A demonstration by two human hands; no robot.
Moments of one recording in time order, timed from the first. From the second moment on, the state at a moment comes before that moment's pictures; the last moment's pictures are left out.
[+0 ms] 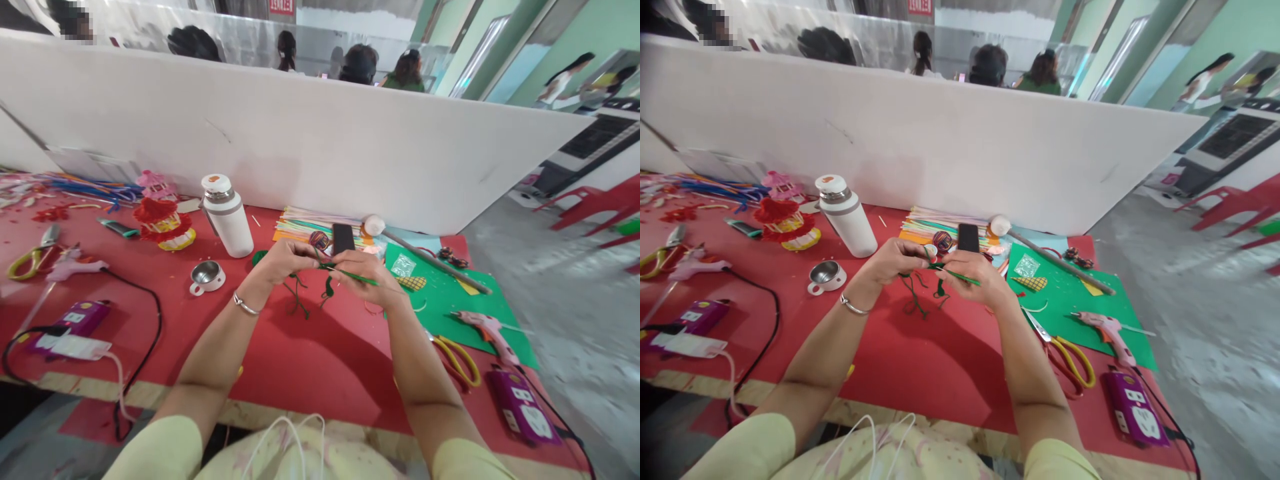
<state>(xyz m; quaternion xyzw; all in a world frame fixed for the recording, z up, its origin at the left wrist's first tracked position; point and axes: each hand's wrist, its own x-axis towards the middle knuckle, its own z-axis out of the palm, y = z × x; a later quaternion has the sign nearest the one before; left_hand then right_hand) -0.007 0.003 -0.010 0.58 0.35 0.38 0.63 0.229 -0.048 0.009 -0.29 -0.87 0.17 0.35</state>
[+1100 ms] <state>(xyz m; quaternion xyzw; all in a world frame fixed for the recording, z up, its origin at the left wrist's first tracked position) 0.015 -0.011 -0.007 0.43 0.28 0.50 0.69 0.206 -0.046 -0.017 -0.32 -0.79 0.00 0.52</state>
